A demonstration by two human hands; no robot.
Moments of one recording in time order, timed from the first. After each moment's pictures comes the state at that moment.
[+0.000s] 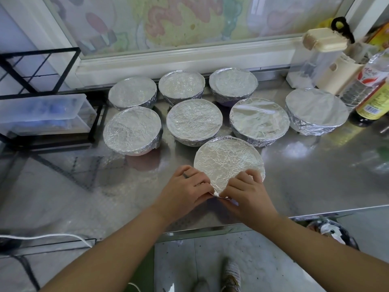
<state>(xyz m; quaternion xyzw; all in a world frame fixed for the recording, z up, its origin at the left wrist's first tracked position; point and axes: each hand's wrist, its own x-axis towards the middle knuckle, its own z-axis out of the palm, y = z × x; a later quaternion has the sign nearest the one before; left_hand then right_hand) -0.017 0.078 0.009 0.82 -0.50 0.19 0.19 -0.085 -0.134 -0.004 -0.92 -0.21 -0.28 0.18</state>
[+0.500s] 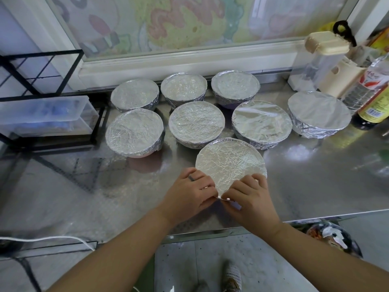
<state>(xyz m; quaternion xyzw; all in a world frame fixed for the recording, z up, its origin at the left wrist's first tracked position) -0.016 0.075 0.010 0.81 -0.53 0.19 0.18 -0.088 -0.134 -0.015 -0.93 -0.17 -0.29 0.15</state>
